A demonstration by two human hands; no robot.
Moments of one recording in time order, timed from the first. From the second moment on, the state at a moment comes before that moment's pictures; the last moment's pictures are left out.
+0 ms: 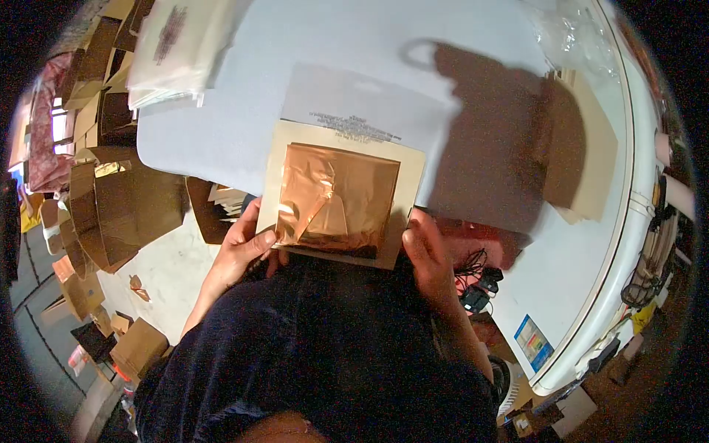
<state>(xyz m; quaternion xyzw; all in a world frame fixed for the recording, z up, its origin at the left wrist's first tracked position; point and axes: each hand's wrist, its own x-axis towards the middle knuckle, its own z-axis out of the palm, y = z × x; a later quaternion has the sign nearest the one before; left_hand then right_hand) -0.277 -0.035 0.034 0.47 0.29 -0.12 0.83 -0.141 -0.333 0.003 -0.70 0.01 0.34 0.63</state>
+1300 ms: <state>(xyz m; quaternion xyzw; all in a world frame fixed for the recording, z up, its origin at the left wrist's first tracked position) -0.306 -0.015 0.015 0.41 0.24 -0.13 0.87 -0.130 -0.321 0.030 -0.63 -0.03 0.46 0.62</state>
